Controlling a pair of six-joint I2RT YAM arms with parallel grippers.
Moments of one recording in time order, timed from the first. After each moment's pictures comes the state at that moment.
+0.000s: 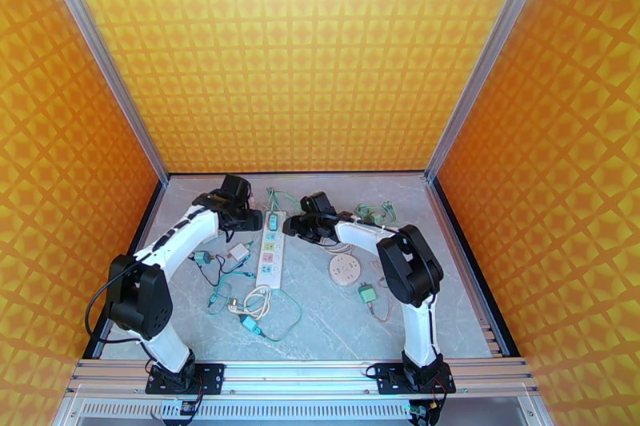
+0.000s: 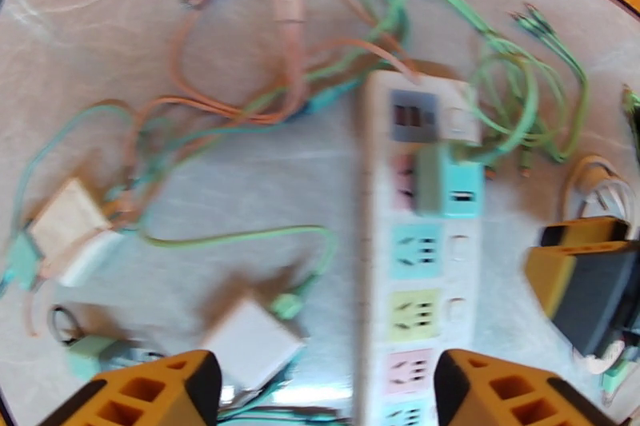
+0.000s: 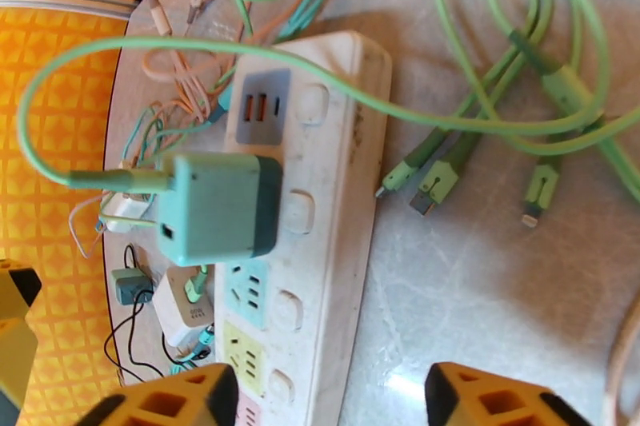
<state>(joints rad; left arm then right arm) -0.36 1.72 1.43 -0.74 -0.01 -0.33 0.53 2.07 1.42 -0.19 -0.39 0.71</state>
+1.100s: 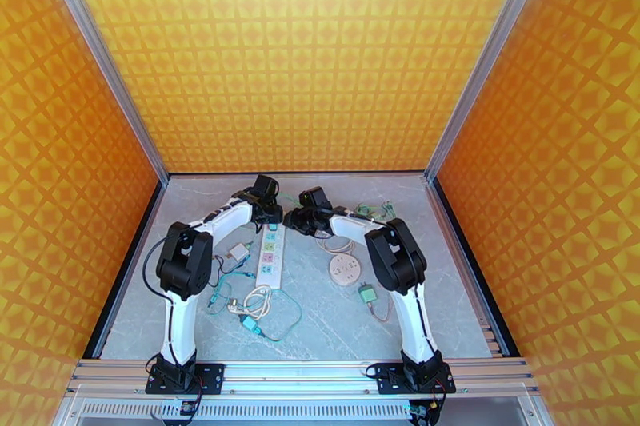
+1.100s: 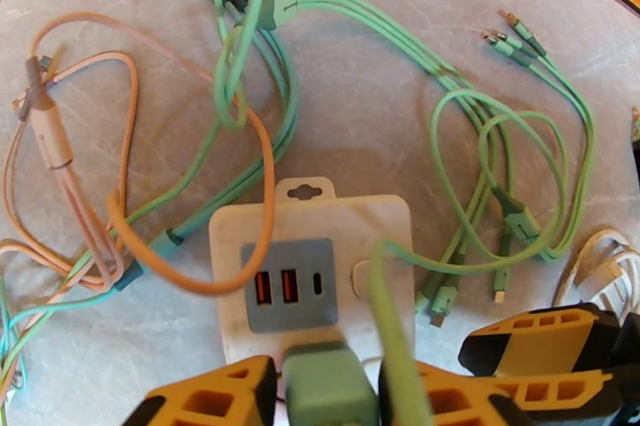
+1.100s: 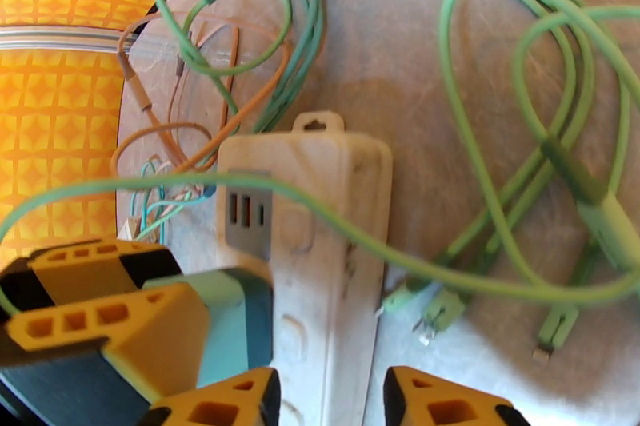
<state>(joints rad) -0.42 2.12 1.68 -0.57 -0.01 -0.33 0.50 2.23 1.60 -0.16 -0.42 0.76</state>
